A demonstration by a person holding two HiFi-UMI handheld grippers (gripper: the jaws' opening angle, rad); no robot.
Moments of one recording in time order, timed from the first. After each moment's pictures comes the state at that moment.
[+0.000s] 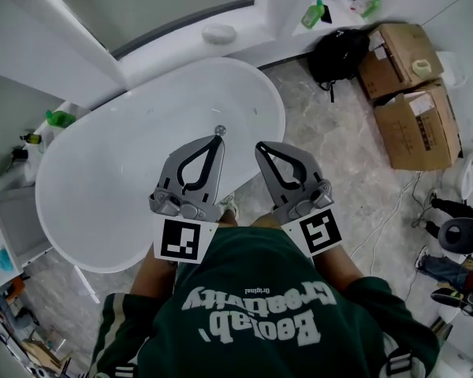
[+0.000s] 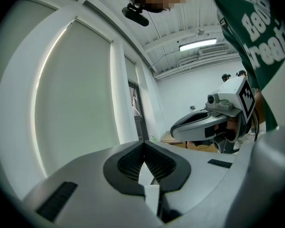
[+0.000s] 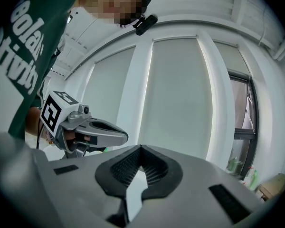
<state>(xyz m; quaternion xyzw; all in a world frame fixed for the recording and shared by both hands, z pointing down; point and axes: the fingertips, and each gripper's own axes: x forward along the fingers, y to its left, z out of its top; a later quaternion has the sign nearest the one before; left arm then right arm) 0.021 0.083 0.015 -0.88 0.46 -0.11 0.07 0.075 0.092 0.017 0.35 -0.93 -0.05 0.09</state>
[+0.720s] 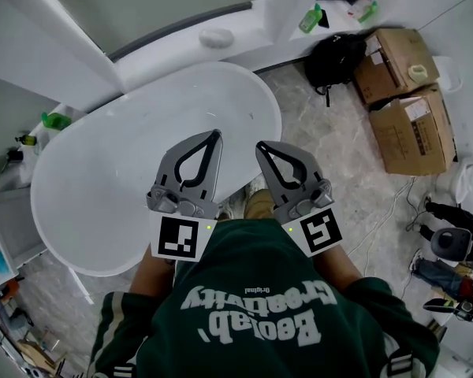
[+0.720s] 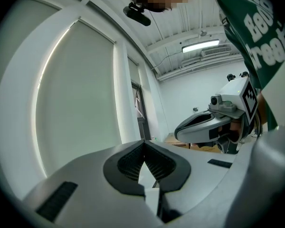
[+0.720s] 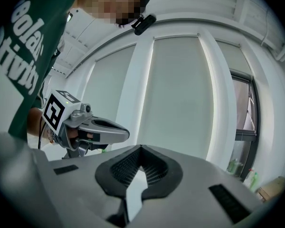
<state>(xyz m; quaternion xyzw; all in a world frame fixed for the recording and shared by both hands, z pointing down) 0.024 0.059 0.009 -0.87 0.47 -0.10 0.07 0.083 0.072 0.015 0.35 -0.93 -0.05 0.10</state>
